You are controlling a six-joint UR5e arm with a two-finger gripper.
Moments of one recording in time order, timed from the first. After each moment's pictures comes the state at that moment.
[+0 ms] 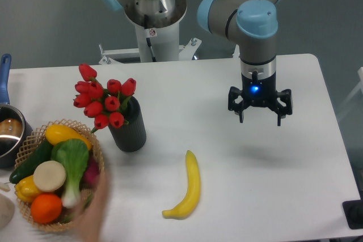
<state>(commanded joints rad) 2.70 -1.82 -1.82 -0.70 1.51 0.95</state>
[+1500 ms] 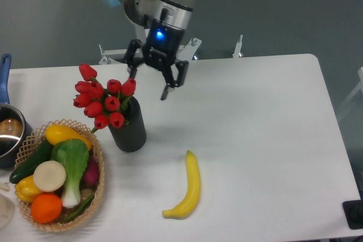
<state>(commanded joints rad) 2.53 -1.39 -2.23 -0.70 0.88 0.95</state>
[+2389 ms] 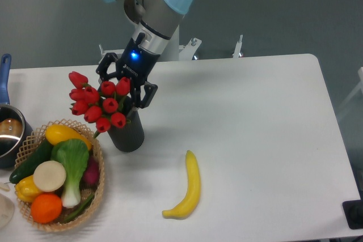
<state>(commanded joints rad) 2.46 -1.54 -2.15 -0.69 0.79 0.95</state>
